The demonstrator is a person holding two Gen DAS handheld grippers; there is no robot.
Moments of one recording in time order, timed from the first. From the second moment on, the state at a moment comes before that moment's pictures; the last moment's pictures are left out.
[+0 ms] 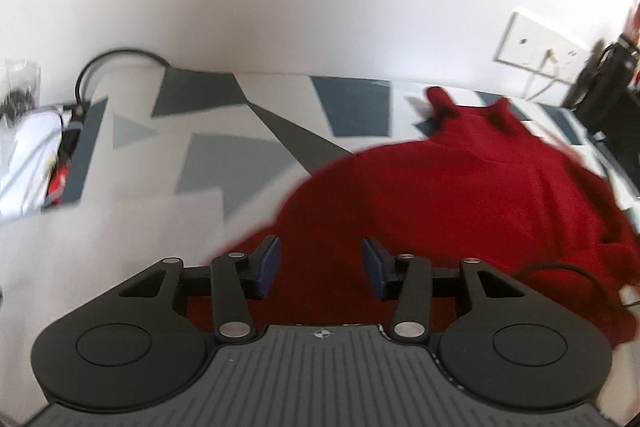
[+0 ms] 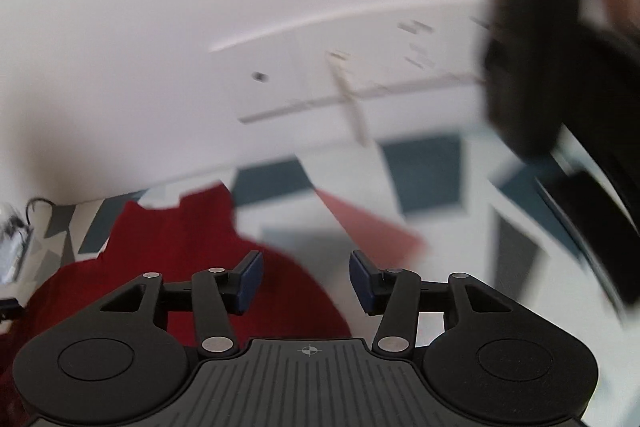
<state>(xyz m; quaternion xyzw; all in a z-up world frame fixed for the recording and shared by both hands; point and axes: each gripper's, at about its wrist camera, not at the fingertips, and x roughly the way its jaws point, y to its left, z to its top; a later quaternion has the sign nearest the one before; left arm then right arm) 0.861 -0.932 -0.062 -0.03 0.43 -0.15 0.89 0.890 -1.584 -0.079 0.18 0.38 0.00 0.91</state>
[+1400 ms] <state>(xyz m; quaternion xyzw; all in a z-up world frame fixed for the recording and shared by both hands) 0.840 -0.969 -0.074 0.00 0.43 -0.12 0.89 0.826 -1.533 -0.094 0.10 0.38 -0.03 0.92</state>
